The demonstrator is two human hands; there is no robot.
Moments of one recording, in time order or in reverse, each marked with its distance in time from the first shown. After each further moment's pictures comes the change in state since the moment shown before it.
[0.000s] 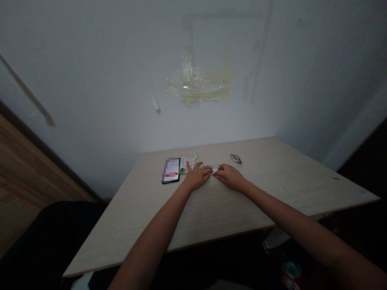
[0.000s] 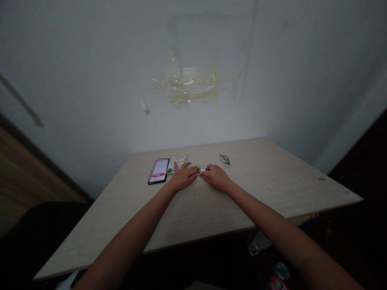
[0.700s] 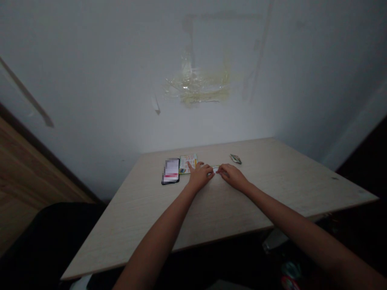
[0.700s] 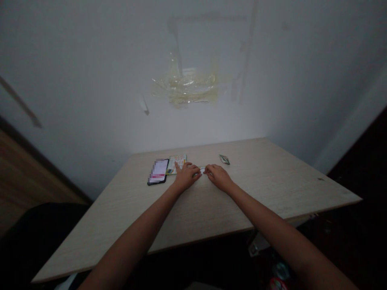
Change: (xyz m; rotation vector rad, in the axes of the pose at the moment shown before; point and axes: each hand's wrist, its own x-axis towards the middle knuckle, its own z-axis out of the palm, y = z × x) left_hand 0.010 0.020 0.004 0.027 0.113 -0.073; right_hand -0.002 0.007 0.001 0.234 0.191 0.048
